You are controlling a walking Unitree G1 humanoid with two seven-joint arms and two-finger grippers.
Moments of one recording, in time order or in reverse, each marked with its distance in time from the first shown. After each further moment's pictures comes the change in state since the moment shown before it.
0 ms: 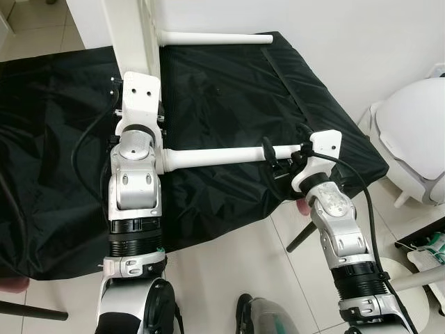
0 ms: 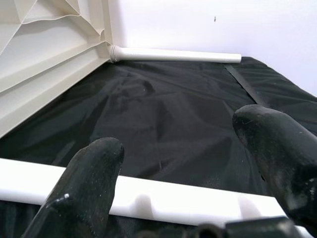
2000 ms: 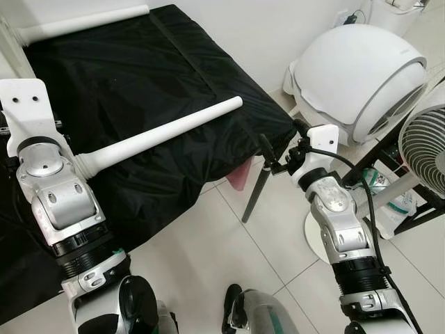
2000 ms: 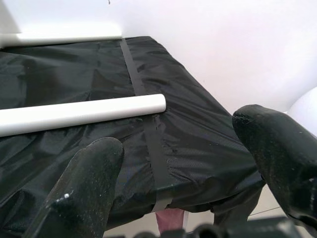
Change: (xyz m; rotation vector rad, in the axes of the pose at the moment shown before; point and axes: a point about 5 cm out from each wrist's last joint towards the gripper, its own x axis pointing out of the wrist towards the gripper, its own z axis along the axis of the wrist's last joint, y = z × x) left arm -0.028 0.121 -0.027 0.015 0.062 0.494; right arm 0.005 -0.001 0.006 -0.024 -0.013 0.036
